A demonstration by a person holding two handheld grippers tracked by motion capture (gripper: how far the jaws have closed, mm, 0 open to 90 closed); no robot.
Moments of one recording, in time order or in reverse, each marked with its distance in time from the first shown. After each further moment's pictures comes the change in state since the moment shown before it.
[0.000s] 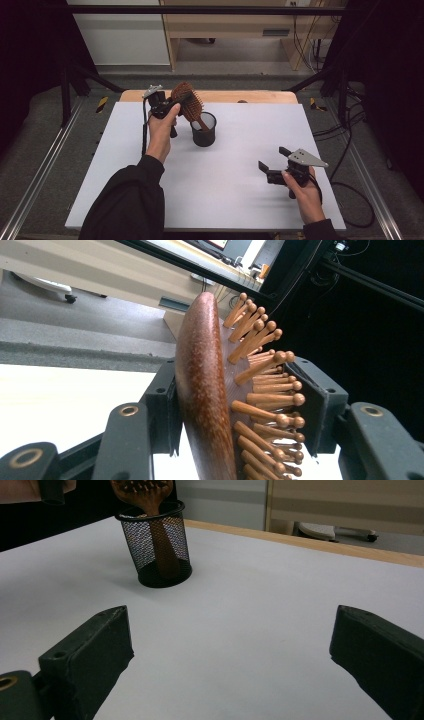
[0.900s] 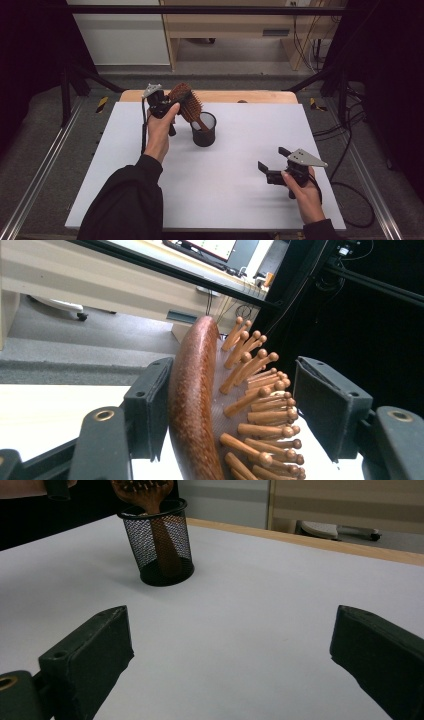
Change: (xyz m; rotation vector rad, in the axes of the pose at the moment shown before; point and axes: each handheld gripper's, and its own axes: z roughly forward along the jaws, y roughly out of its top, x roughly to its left) left arm 0.001 0.003 -0.003 -0.042 0.027 0.062; right arm 0.000 0.000 0.001 0.005 0.008 -0.001
